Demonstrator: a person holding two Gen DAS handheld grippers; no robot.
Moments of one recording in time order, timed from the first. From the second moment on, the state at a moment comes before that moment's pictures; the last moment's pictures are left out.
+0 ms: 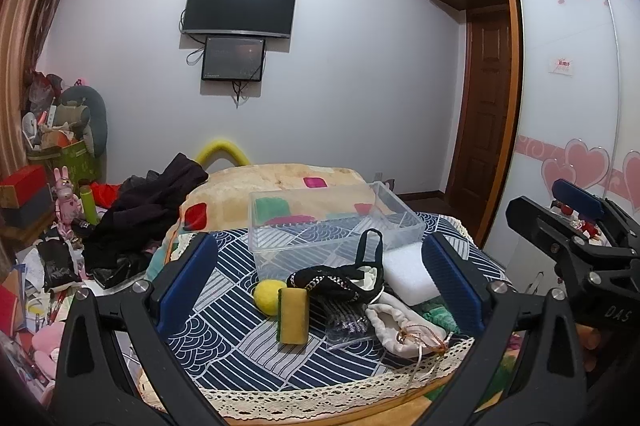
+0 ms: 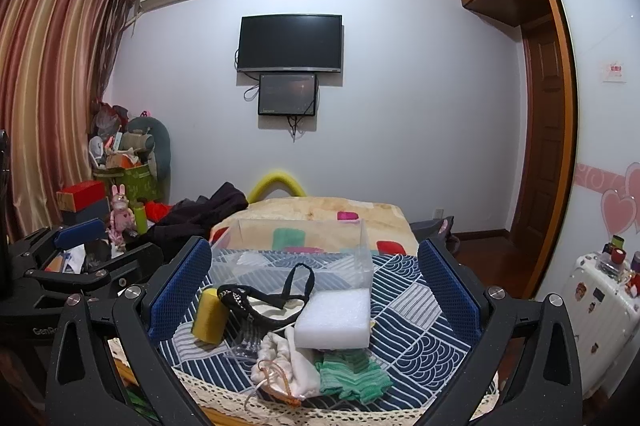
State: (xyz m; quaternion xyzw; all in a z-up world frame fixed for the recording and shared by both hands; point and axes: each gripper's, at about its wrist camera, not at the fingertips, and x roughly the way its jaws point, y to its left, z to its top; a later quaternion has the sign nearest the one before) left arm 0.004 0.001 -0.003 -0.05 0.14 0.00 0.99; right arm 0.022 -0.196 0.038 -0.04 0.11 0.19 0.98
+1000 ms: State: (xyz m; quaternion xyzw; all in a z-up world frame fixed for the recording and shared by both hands) left arm 0.086 0.053 -0.088 -0.10 0.27 -0.01 0.96; right arm 0.101 -0.199 -0.035 -0.04 0.28 0.17 0.94
